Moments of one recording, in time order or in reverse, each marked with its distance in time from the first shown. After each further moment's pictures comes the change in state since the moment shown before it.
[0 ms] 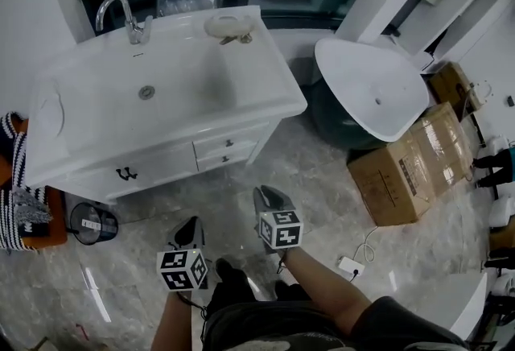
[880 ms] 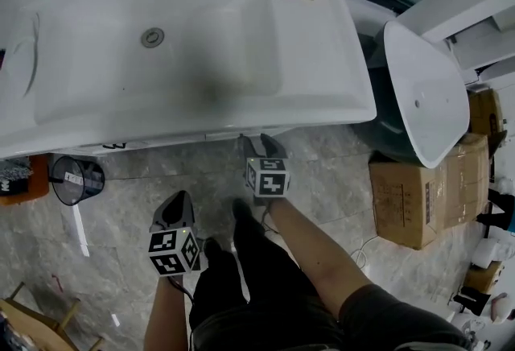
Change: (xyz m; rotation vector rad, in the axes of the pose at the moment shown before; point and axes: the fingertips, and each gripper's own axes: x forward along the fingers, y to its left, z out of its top) left arm 0.134 0.106 -0.034 -0.158 0.074 0.222; right arm 0.268 -0.033 -0.026 -0.111 0.156 0.054
